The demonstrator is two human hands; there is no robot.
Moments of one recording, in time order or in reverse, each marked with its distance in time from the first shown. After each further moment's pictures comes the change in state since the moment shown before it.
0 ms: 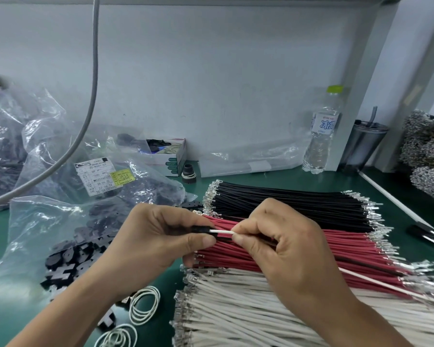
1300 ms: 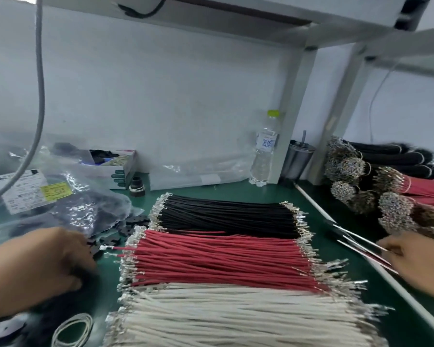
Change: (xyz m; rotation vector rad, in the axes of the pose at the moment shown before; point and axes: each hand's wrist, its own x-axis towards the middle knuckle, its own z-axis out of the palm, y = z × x) left_hand 0.051 -0.151 -0.147 1.359 -0.312 -0.099; right_hand -0.117 0.269 -0.281 -0.778 -0.069 0.939
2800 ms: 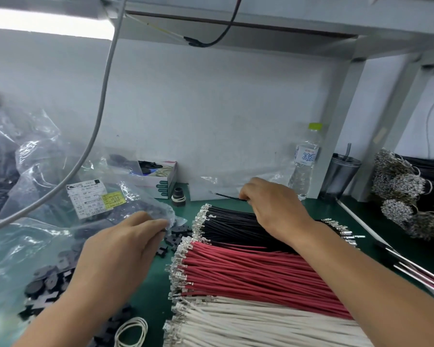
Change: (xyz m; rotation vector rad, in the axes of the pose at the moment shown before) left_hand -0.047 0.139 -0.083 -0.188 0.769 -0.044; right_hand -0.086 -0.393 -0.009 -0.018 0.182 -0.959
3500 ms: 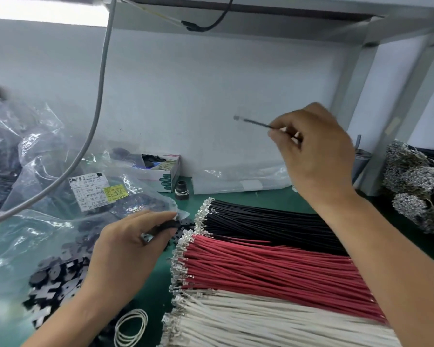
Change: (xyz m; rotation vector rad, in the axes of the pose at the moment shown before) left_hand -0.004 0.025 0.001 -0.405 0.053 -0.237; right_hand 0.004 -0.001 -0.070 0.202 0.686 0.105
